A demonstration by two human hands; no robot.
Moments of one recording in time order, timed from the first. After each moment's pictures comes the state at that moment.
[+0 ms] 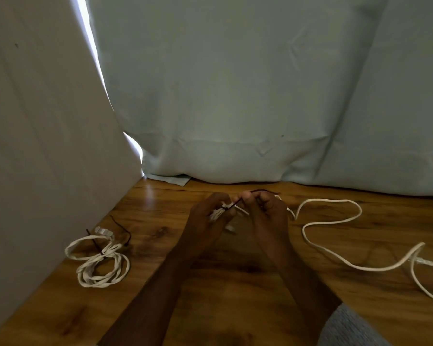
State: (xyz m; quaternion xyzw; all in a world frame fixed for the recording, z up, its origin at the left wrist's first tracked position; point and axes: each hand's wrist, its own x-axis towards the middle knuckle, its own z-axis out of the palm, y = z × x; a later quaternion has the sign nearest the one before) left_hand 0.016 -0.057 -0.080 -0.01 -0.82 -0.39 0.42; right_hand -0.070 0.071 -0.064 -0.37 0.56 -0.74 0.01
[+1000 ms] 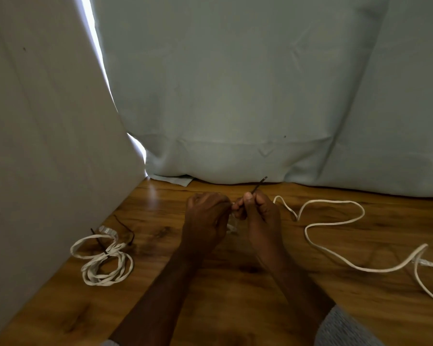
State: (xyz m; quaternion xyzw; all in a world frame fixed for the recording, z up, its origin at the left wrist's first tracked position) left_hand 0.020 -0.058 -0.079 0.03 -0.87 -0.08 0.49; right_hand -0.060 0.058 -0.074 -0.37 0.56 -0.74 0.00
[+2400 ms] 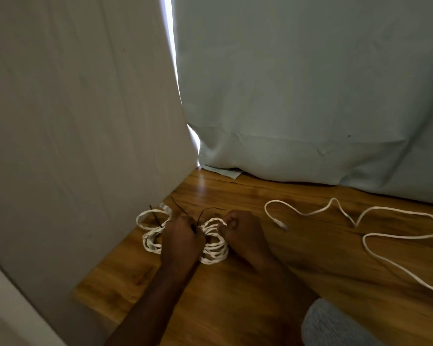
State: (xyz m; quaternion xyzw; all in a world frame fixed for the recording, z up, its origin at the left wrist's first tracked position) left_hand 0.155 -0.085 -0.097 0.45 -0.79 -0.14 0.39; right_hand 0.017 -0.015 -0.098 -0.46 0.75 -0.46 0.10
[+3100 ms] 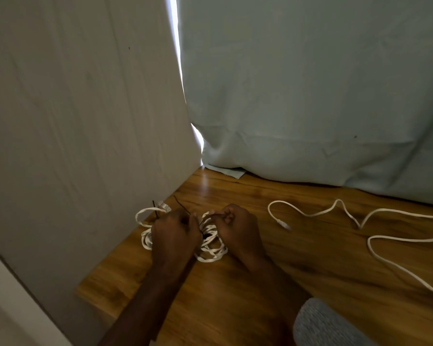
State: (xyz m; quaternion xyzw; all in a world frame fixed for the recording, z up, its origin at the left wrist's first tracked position) left_hand 0.173 -0.080 -0.080 0.42 -0.77 -0.10 0.47; right_hand 0.037 -0.025 -0.095 -0.45 0.70 -0.54 0.06
